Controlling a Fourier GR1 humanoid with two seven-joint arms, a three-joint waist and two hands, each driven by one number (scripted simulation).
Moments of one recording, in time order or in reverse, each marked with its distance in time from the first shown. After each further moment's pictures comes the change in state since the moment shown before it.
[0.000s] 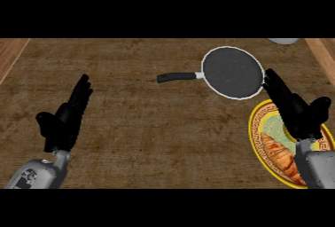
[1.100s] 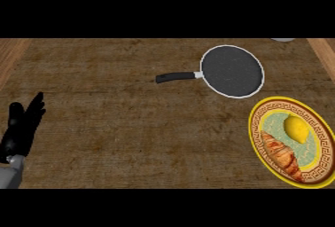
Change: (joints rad) left arm 0.070 0.169 0.161 0.256 -0.003 -0.090 0.084; right arm 0.115 -0.248 -0.402 0.191 -0.128 0.382 -0.624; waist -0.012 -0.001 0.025
